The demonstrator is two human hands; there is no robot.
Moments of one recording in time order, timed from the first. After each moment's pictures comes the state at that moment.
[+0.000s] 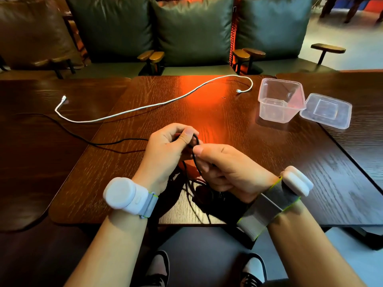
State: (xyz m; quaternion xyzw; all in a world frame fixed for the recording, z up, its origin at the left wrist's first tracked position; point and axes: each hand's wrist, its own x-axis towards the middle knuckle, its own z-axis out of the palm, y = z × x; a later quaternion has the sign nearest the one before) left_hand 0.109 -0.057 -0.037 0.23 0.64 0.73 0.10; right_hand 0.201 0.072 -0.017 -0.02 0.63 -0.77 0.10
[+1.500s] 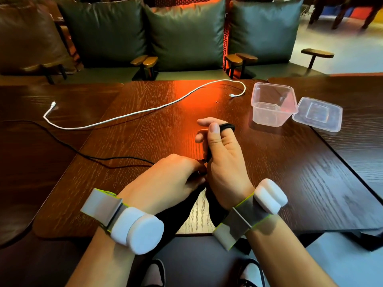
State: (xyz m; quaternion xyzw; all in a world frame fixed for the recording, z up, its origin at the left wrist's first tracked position) left_hand 0.124 -0.064 -0.024 0.49 0.85 0.19 0.06; right_hand 0.176 0.055 -0.029 0.03 0.60 -0.74 -0.30
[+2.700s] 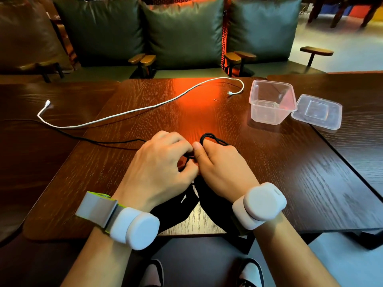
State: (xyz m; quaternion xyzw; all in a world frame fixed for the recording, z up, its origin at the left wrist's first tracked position) left_hand 0.129 -0.065 -0.021 0.41 0.86 0.25 -0.16; right_hand 0.186 0.081 -0.030 0.09 0.95 -0.28 -0.14
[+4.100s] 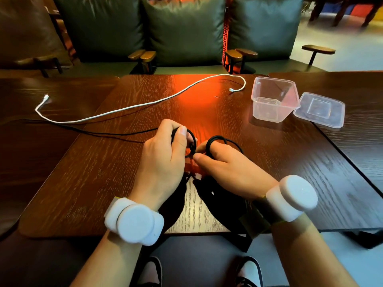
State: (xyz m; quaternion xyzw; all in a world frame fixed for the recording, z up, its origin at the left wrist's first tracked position) left_hand 0.124 -0.051 -0.040 0.29 0.80 0.50 -0.15; right_hand 0.196 0.095 -0.020 0.03 0.91 -0.42 -0.01
